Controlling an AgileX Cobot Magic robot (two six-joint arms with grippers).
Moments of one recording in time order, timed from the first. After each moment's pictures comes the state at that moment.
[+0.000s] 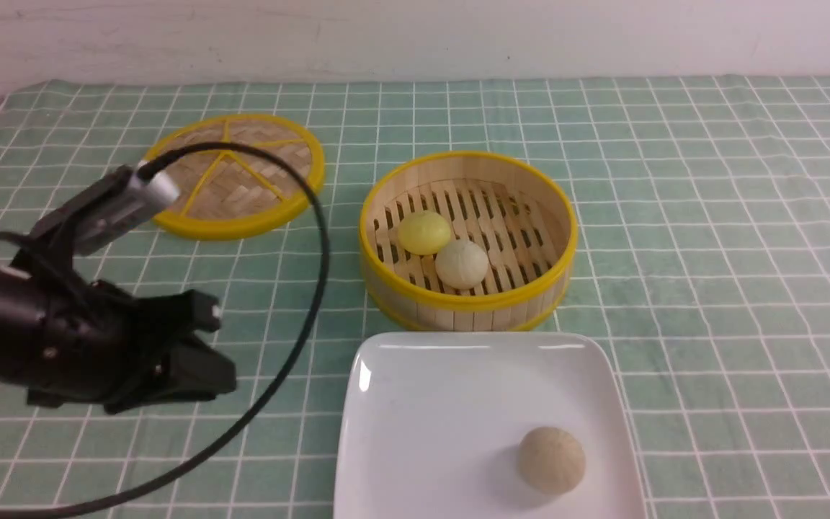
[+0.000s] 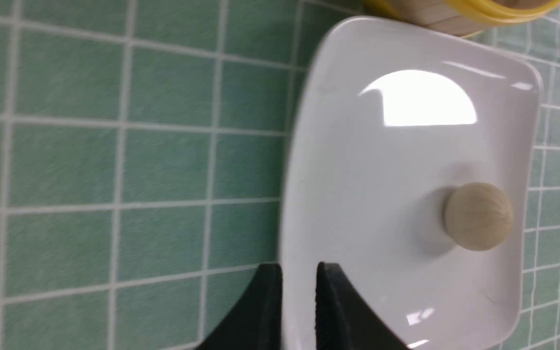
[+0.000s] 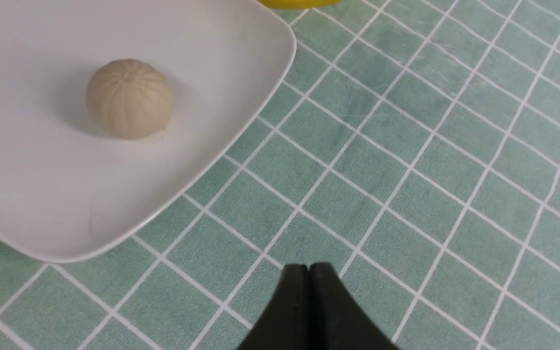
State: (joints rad) right arm 0.53 0.55 -0.45 -0.08 0.67 -0.07; left arm -0.11 1.26 -0.82 -0.67 0.84 0.19
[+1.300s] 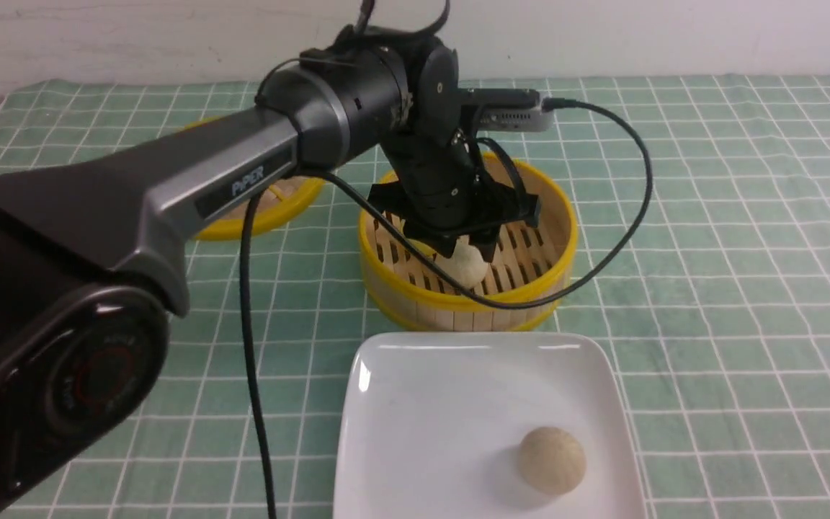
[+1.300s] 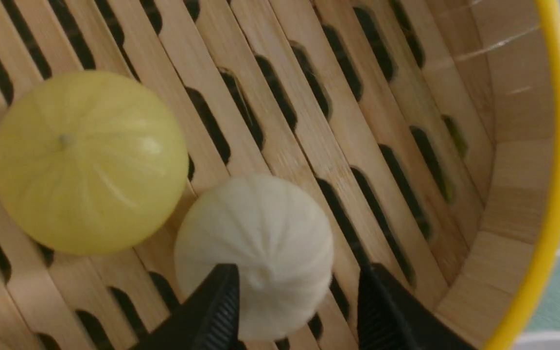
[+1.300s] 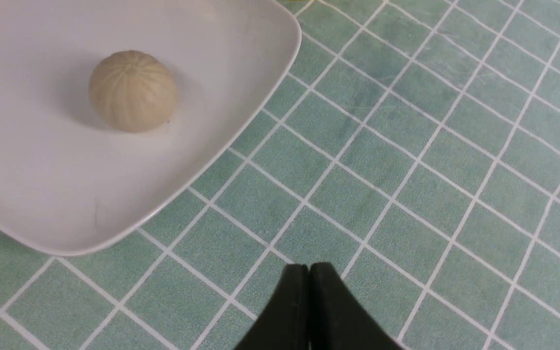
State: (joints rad) right arm 0.53 0.55 -0.45 -0.06 0.68 -0.07; left arm -0.61 2.18 -1.91 -0.08 0.89 -0.23
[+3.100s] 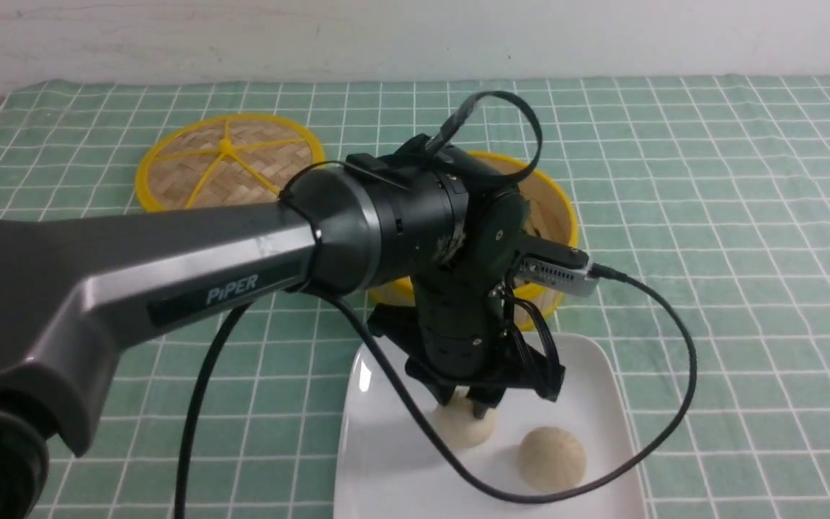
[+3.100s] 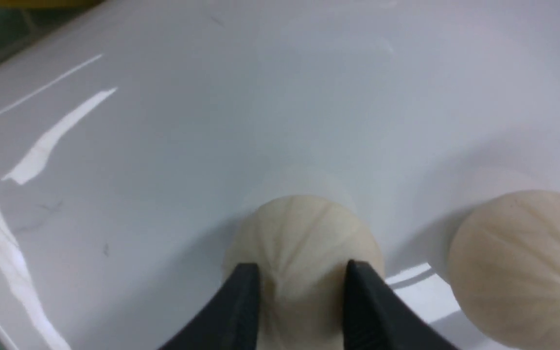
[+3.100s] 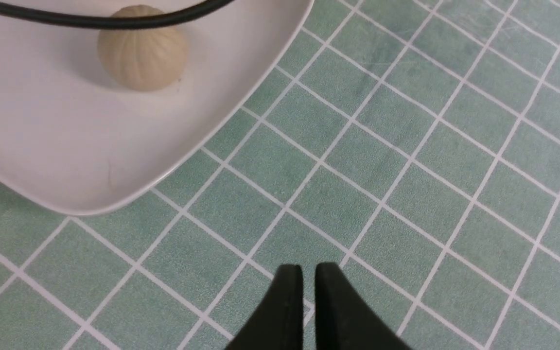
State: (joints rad) right arm 0.53 0.55 -0.45 -0.04 0.75 -0.07; left arm -0.82 1.95 -1.49 0.03 0.96 -0.35
